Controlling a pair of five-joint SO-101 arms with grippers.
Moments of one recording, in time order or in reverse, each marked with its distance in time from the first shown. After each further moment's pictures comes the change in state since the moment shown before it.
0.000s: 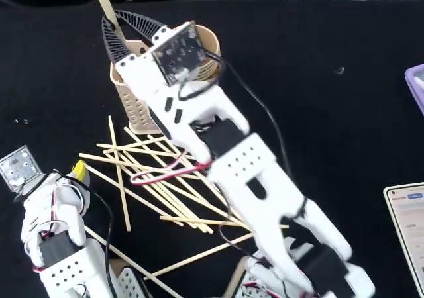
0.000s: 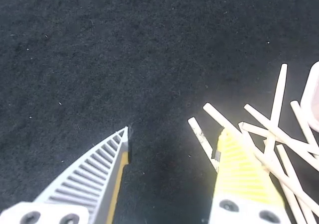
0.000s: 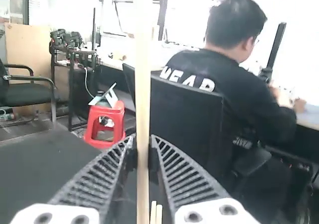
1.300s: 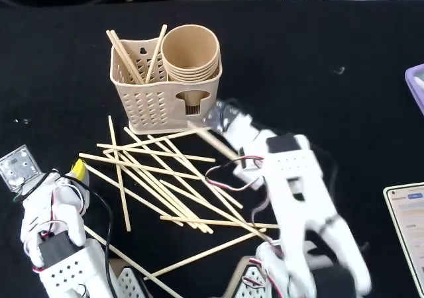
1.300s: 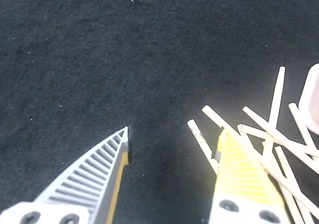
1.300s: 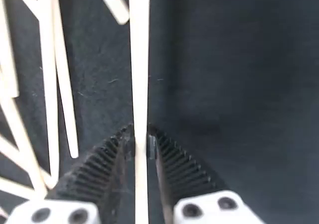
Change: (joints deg) left arm 0.0 0.0 -0.5 0.0 0.0; right arm 28.5 -11.1 30.5 60.2 35.9
